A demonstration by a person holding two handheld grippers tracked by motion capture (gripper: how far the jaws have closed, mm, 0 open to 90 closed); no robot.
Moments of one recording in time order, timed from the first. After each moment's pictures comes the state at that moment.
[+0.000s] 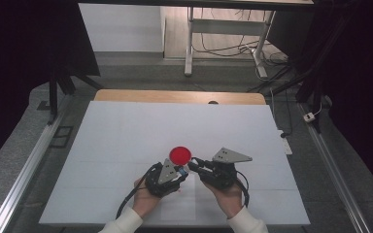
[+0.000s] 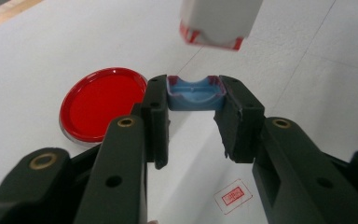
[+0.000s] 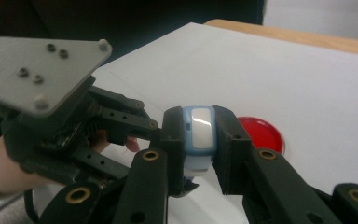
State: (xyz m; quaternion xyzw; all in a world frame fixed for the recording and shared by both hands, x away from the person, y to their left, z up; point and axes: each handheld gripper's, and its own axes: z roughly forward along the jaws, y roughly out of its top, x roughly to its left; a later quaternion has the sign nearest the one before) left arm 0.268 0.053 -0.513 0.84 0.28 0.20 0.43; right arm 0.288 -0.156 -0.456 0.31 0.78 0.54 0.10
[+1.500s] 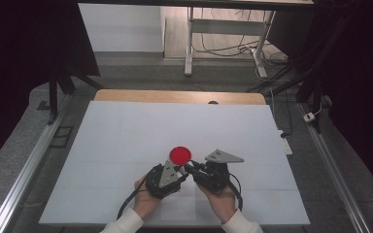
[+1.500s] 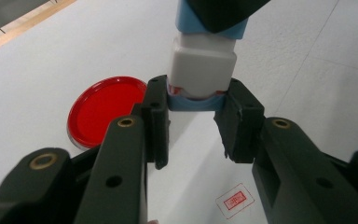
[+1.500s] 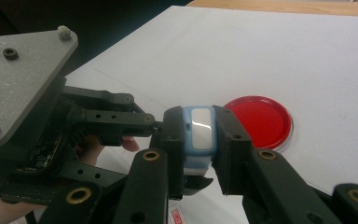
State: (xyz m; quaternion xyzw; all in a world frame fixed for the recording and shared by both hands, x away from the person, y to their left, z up) left arm 0.264 0.052 -0.512 0.83 0.27 0.23 0.43; right arm 0.283 -0.138 -0.461 0.37 0.77 0.51 0.10
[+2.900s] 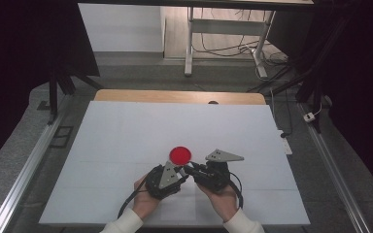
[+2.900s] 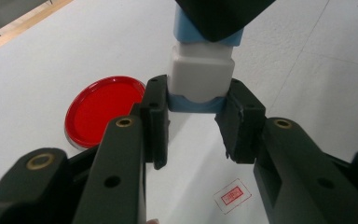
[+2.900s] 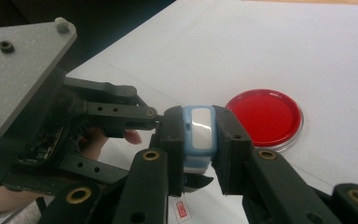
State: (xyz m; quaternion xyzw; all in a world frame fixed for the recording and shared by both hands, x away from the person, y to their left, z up) left arm 0.262 0.053 -0.511 0.84 0.26 0.22 0.43; right arm 0.286 -0.141 -0.463 0.36 0.78 0.50 0.07
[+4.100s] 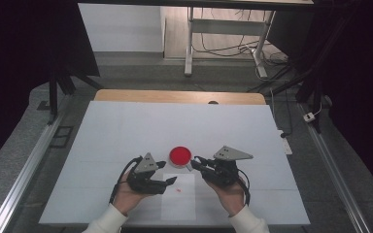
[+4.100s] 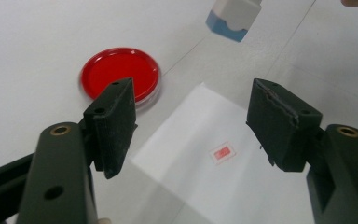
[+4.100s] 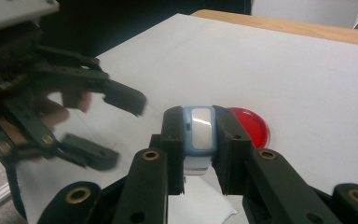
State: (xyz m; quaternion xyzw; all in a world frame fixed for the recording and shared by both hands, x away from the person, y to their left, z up) left arm 0.267 0.110 -0.489 0.83 0.31 0.11 0.45; right arm 0.293 -0.160 -0.454 0.32 0.78 0.52 0.11
